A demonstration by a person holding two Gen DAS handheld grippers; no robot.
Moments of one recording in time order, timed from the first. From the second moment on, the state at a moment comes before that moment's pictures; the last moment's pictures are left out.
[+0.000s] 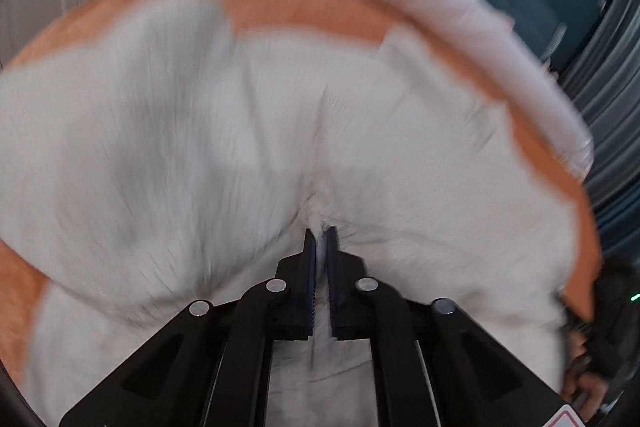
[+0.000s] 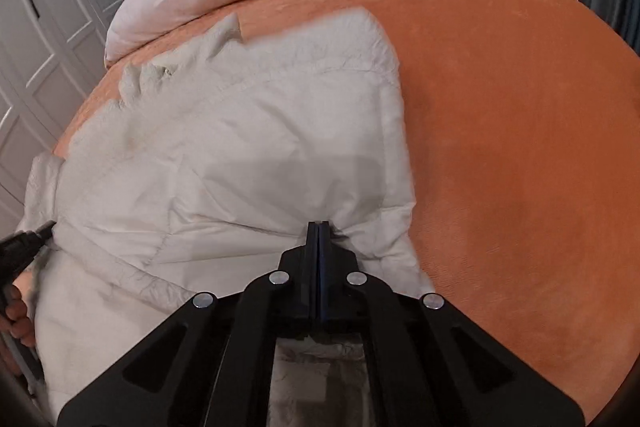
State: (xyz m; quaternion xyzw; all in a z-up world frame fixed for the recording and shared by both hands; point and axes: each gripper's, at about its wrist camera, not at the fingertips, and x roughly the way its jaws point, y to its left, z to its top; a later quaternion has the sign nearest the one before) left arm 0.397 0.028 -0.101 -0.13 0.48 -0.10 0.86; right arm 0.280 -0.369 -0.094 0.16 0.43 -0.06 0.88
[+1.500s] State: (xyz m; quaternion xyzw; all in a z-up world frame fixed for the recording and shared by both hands) left arm 0.368 0.373 -0.041 -0.35 0.36 0.11 0.86; right arm 0.084 -0.179 -0.087 0.05 0.39 0.07 0.92
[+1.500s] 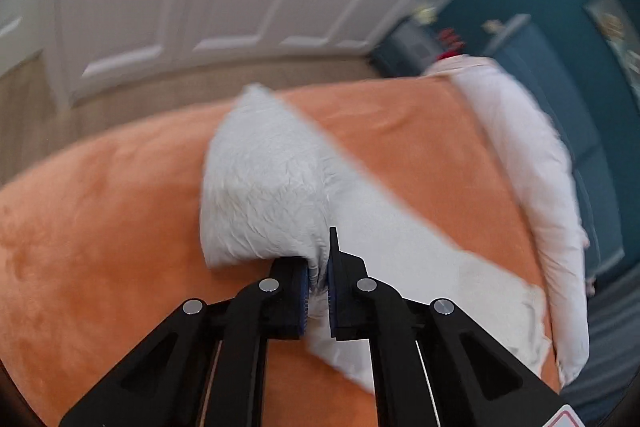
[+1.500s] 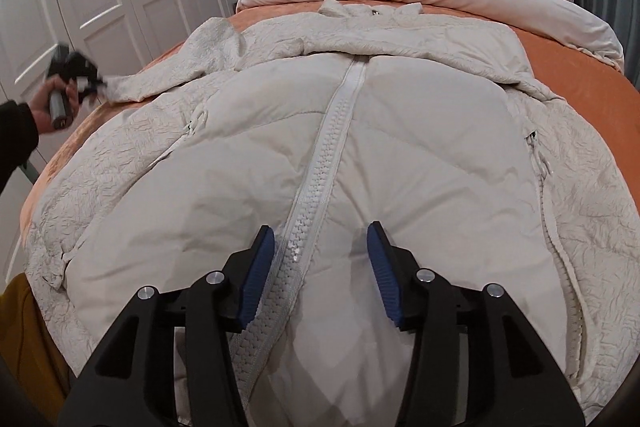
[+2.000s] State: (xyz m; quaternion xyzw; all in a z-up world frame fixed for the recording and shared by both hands) left arm 0.321 -0.059 0.093 -0.14 0.33 -0.27 0.89; right arm 0.066 -0.197 -0.074 0.12 0.39 0.07 0.91
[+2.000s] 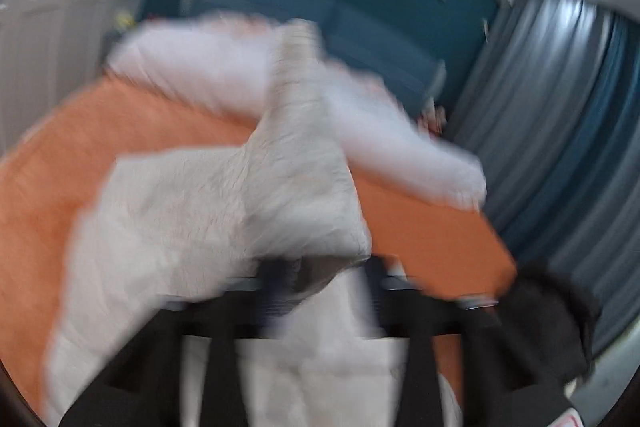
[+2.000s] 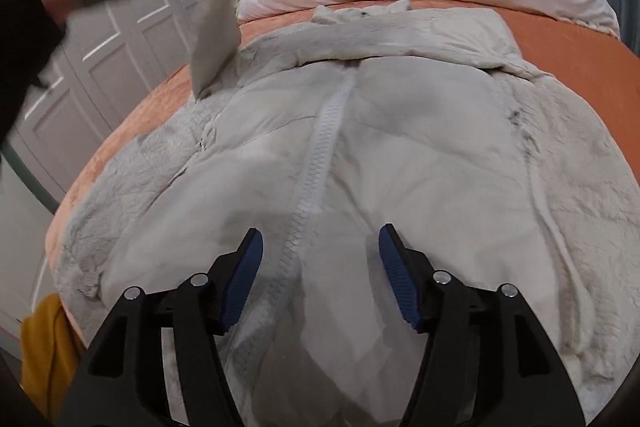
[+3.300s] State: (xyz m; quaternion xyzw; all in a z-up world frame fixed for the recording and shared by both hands) left arm 0.373 0.099 -0.106 -0.12 0.42 0.04 0.90; right arm 0.332 -0.292 -0.088 0.18 0.45 -0.01 0.88
